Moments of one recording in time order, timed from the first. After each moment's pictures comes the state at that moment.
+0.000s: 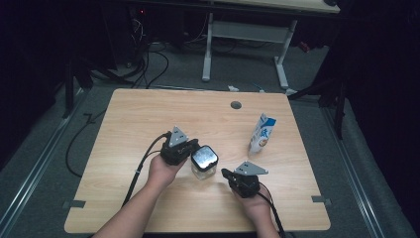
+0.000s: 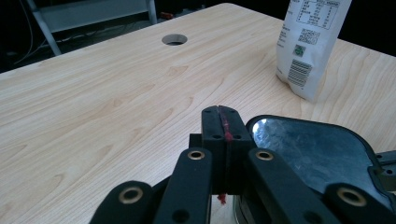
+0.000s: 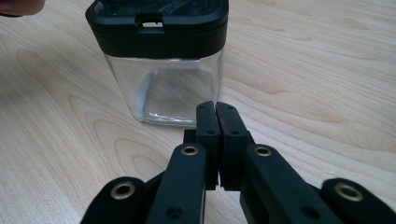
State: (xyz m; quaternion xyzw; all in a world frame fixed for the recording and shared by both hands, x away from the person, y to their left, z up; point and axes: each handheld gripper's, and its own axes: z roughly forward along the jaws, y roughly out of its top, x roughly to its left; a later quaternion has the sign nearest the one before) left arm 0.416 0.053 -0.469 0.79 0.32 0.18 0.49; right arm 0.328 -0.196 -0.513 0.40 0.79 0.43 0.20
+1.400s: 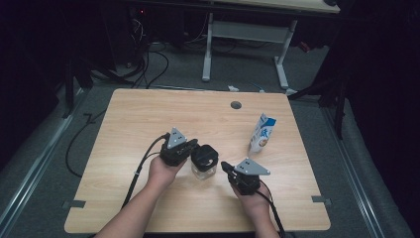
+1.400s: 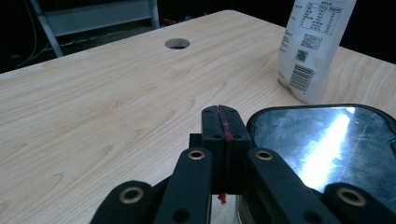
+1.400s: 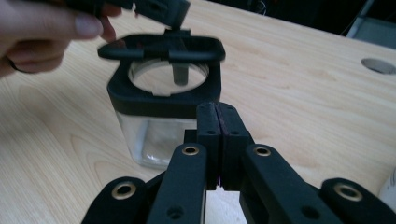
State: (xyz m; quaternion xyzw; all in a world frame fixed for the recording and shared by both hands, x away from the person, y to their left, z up) left arm 0.415 0.056 -0.475 0.78 0.32 0.19 0.50; right arm 0.325 -0.189 -0.489 0.38 0.76 0.46 0.25
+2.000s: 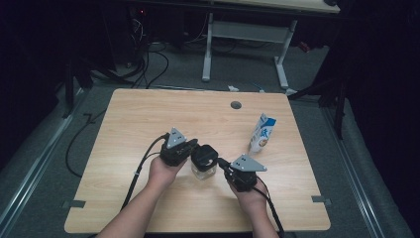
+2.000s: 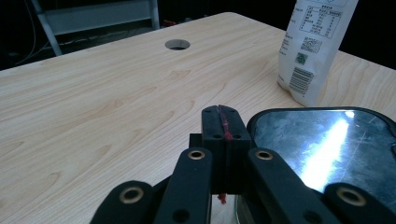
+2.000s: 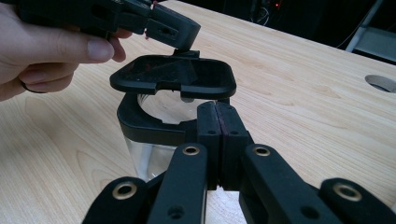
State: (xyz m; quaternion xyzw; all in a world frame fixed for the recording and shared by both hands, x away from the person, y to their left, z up) left arm 0.416 0.056 -0.476 0.77 0.33 0.18 0.51; right arm 0.331 -0.179 -0.478 0.37 0.76 0.46 0.26
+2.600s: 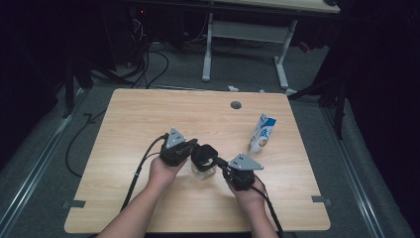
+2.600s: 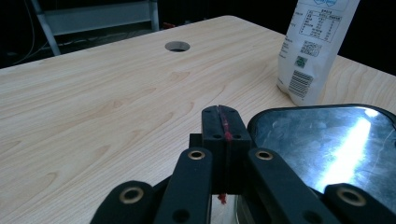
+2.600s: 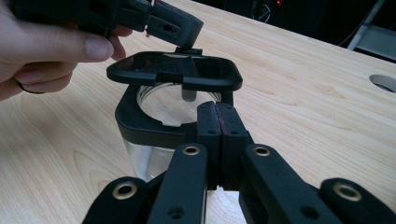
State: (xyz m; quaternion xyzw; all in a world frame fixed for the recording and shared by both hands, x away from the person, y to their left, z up) left arm 0.417 0.057 -0.478 0.77 0.33 0.18 0.52; right arm 0.335 -0.174 -0.480 0.37 0.77 0.46 0.26
